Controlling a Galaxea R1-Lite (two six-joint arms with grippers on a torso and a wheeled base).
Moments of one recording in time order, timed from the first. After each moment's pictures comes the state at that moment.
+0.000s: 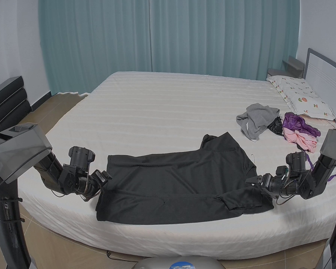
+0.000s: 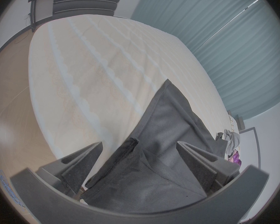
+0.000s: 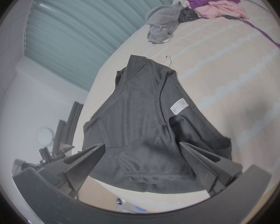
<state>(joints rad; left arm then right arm) -0.14 2.26 -0.92 -0.45 0.02 -0.91 0.00 2.24 -0.67 -0.80 0.46 0.53</state>
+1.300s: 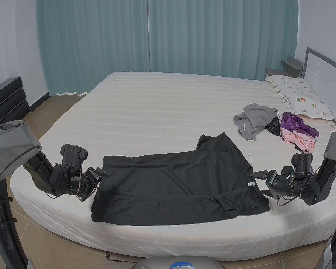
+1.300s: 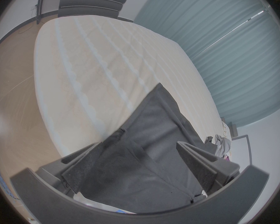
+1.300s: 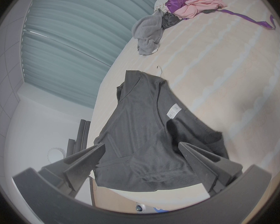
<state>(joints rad) -0.13 2.16 -0.82 -0.50 0.00 -0.98 0.00 2.19 -0.54 -1.00 0.44 0.77</state>
